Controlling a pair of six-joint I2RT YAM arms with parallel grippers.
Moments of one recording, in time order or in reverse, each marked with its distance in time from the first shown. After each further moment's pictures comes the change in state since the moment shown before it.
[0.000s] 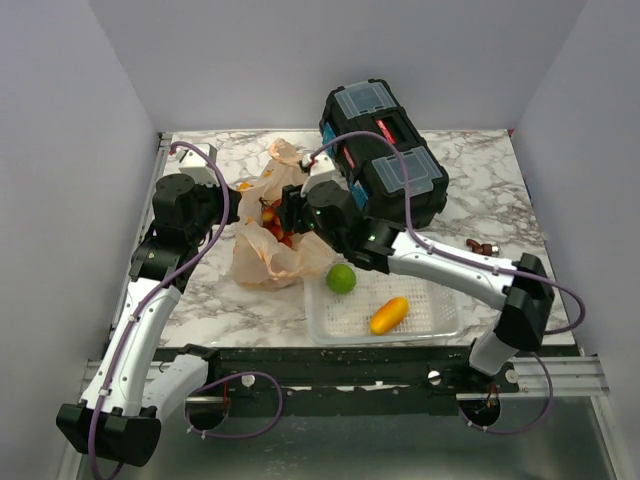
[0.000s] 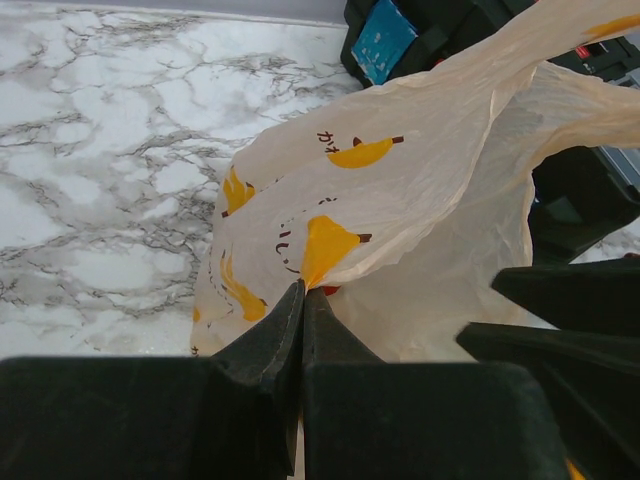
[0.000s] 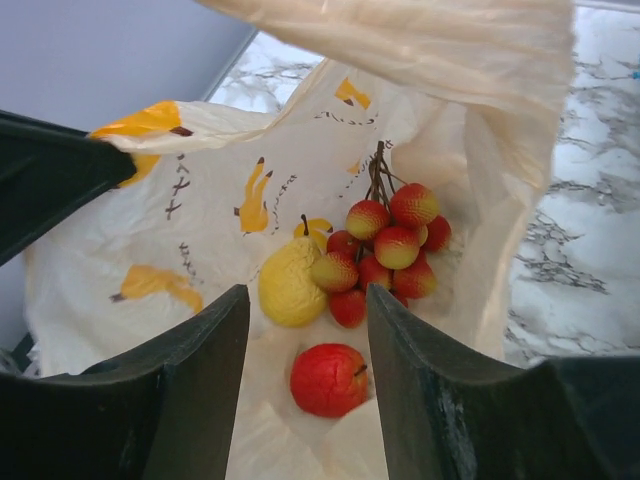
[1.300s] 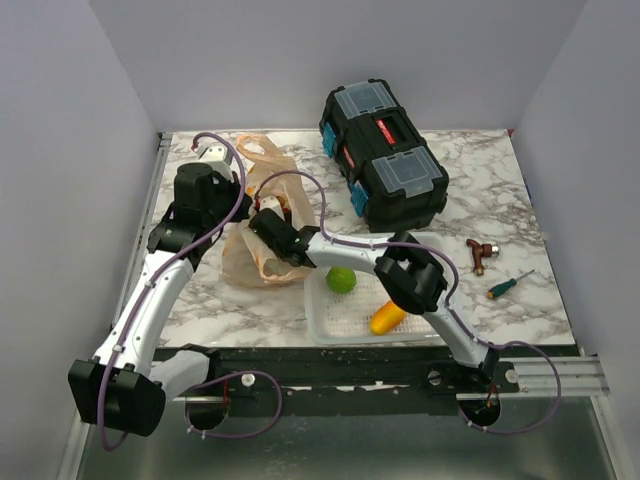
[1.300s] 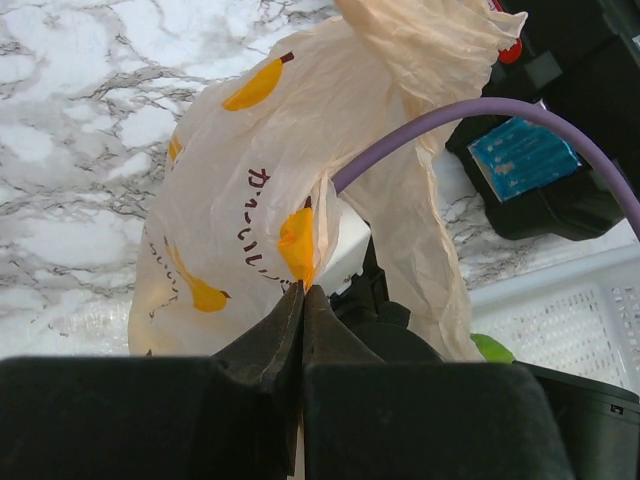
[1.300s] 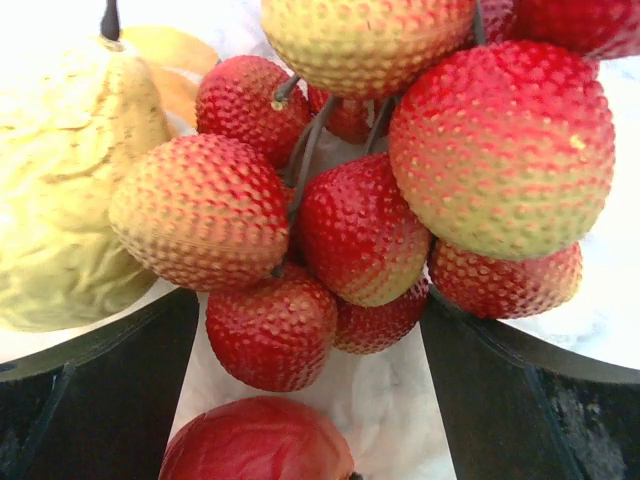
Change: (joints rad) left arm 0.000 0.156 0.004 0.006 0.050 -0.002; right arm -0.021 0.731 0.392 -0.186 -0.053 0.002
